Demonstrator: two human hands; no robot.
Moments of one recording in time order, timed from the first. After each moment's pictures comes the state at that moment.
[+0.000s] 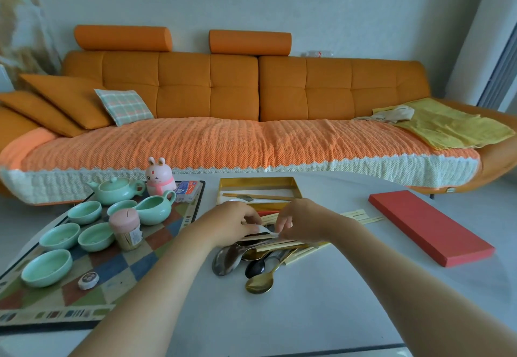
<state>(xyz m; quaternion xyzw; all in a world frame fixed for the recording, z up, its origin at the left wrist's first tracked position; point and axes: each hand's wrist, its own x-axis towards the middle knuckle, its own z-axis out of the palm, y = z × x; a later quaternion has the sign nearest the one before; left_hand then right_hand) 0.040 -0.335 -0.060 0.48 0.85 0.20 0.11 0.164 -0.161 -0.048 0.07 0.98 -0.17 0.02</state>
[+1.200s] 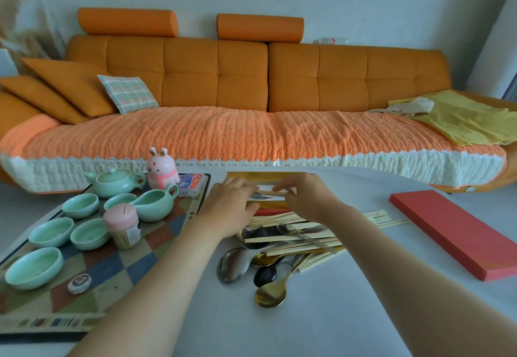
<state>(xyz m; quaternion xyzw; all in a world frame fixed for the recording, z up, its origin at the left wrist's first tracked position) -0.002 -0.316 -0.080 0.47 0.87 0.13 -0.09 0.106 -0.146 -0.059 0.14 0.95 -0.24 -0.14</state>
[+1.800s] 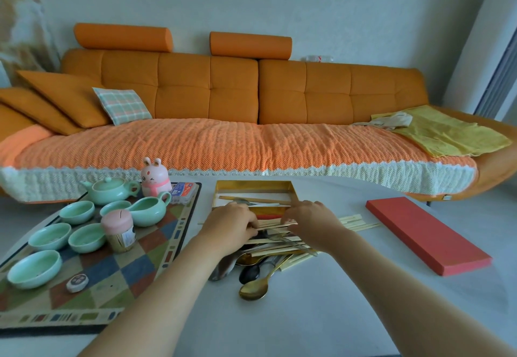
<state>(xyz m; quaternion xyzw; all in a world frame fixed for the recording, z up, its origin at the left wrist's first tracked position) 0.043 -0.317 -0.083 0.50 0.85 0.16 -0.07 0.165 -0.140 -0.070 0.11 0.99 0.00 -0.08</state>
